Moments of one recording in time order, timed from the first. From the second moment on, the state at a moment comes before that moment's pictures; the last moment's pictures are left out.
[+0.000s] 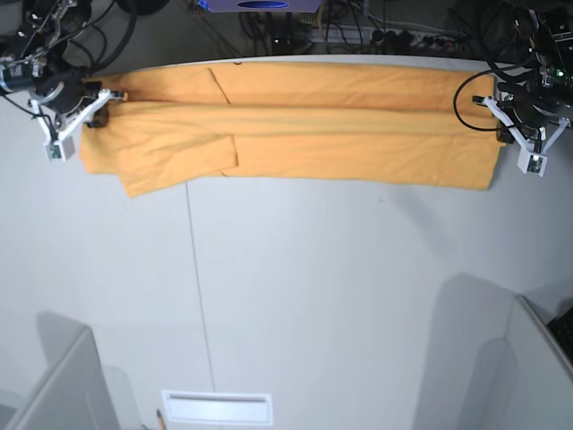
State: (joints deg) left arm 27.9 -23.8 -33.8 113.4 -29.6 -22.1 66.0; right arm -20.7 5.2 37.9 113.1 29.4 29.4 -76.4
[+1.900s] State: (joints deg) left arm 15.4 -11.8 -31.5 94.7 -9.7 -21.2 54.1; right arm -18.6 6.6 28.2 97.5 27.7 26.0 -66.1
